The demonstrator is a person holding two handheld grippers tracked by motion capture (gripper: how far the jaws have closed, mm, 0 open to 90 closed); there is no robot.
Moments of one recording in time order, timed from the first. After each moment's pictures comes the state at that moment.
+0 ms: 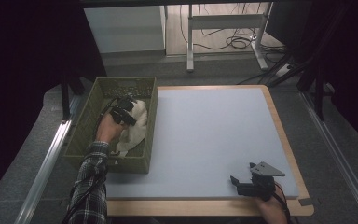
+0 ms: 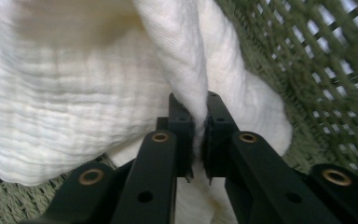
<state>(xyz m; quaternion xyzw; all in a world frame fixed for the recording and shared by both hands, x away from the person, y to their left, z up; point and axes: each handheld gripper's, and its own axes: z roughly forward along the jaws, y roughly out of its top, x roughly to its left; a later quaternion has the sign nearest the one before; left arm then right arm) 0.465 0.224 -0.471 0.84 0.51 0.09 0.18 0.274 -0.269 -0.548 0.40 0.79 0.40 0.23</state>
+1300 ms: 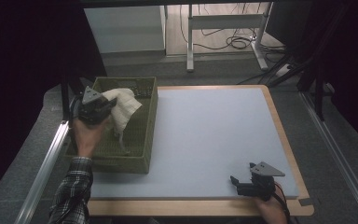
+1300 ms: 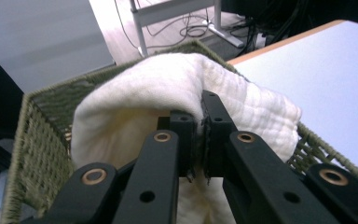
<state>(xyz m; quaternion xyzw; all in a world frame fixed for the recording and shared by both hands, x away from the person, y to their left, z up) 0.374 0.272 -0.399 0.71 0.45 0.33 0.42 0.274 -0.269 -0.548 0.40 0.79 0.40 0.23</state>
